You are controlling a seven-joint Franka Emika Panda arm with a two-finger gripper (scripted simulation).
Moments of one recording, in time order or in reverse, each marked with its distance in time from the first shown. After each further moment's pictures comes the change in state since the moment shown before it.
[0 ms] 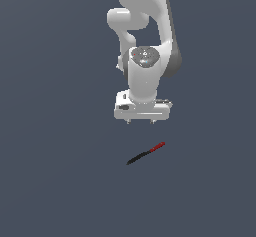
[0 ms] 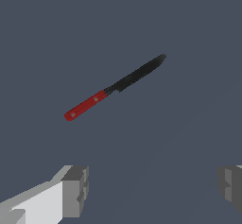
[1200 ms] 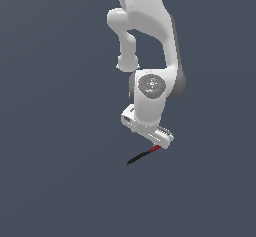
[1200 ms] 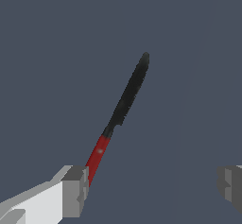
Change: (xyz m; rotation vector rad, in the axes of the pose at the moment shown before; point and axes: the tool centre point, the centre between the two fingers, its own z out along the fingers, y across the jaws) arm 0.044 -0.015 0.052 -0.012 -0.006 0.558
